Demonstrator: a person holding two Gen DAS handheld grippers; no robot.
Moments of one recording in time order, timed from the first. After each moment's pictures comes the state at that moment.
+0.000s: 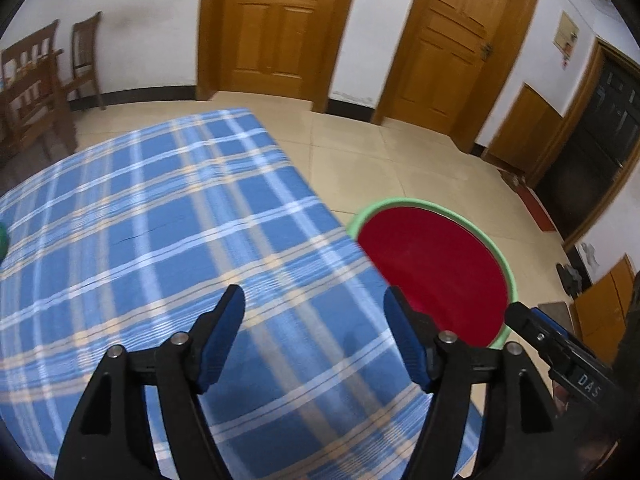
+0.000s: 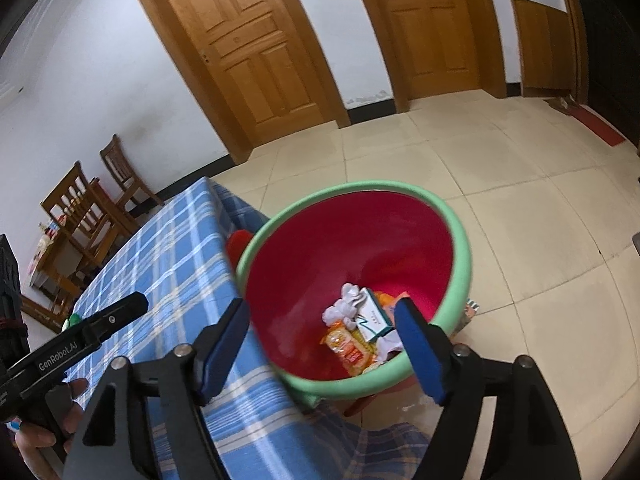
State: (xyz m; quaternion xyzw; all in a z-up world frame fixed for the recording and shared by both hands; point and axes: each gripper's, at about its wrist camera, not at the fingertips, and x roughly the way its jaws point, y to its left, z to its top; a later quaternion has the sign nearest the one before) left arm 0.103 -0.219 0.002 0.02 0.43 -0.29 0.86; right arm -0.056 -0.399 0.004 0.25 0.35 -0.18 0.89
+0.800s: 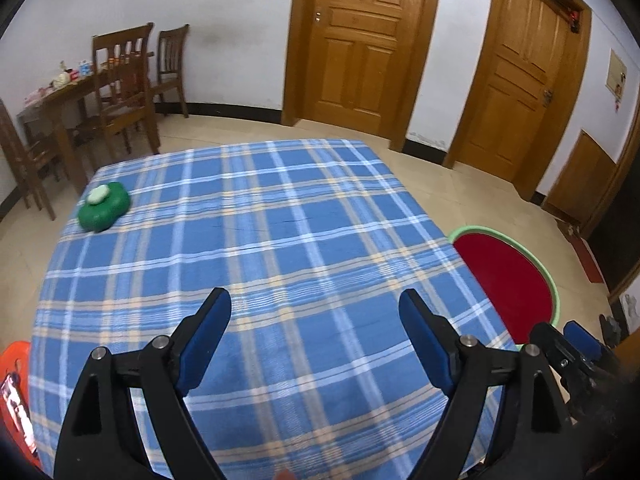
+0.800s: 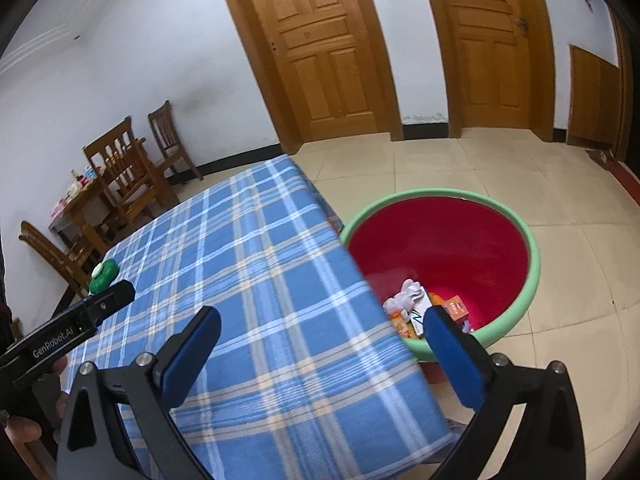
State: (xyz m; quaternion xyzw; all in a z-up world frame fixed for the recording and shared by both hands) left arm 0.063 -0.101 0.025 0.00 0.38 -0.16 0.91; right arm -0.048 -0.293 0.026 0.17 0.34 -0.11 0.92
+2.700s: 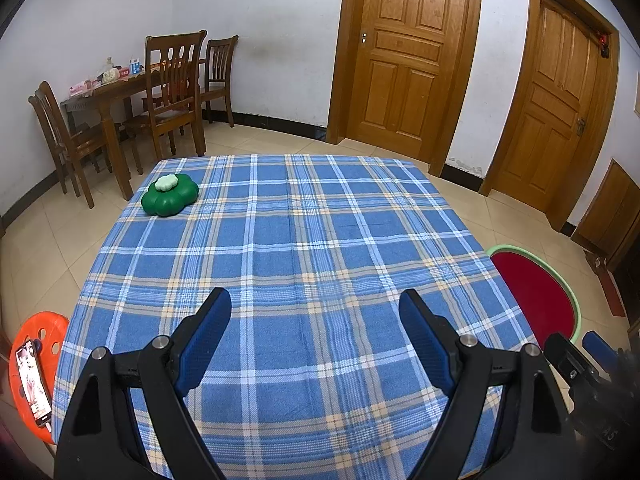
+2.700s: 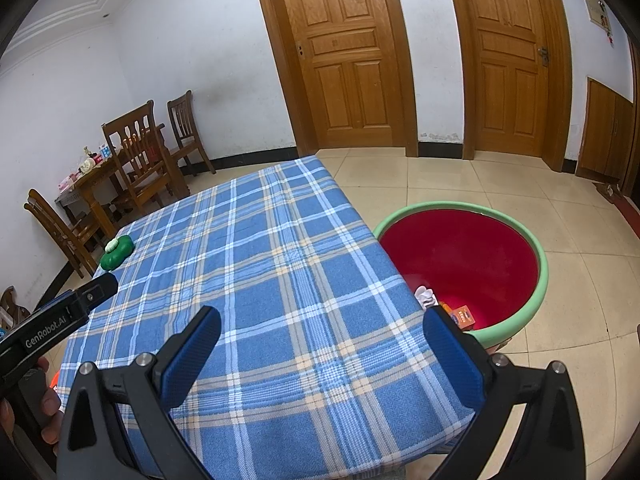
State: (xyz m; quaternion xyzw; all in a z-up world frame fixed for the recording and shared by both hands) left arm 0.036 -0.055 0.030 -0.02 0.35 -0.09 0.93; right arm -0.053 -0.247 0.032 0.12 0.33 -0.10 0.93
